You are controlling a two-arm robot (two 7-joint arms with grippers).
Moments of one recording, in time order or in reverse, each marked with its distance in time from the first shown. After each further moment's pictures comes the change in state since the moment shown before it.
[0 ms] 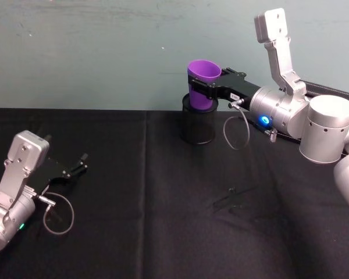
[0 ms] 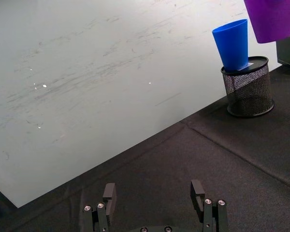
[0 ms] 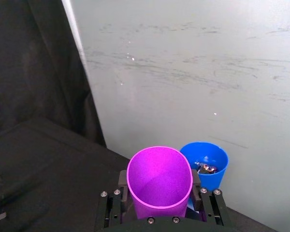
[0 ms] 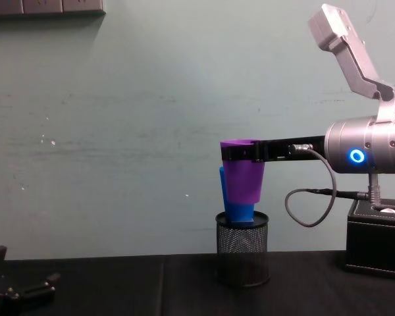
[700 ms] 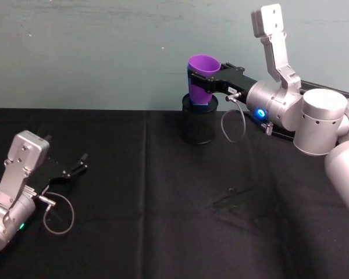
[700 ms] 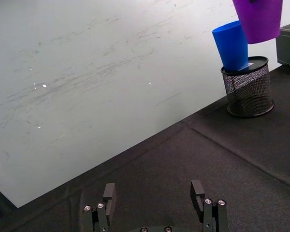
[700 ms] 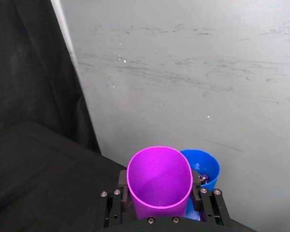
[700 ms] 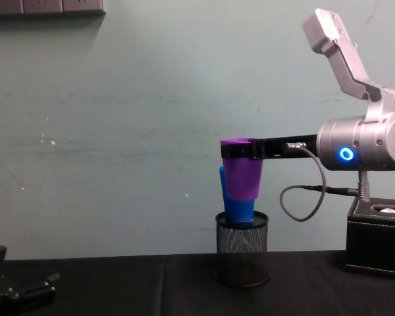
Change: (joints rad) left arm 0.000 0.000 0.000 0.000 0.000 0.000 0.000; right arm 0.049 -0.057 0.031 0.110 -0.051 -0.028 0.017
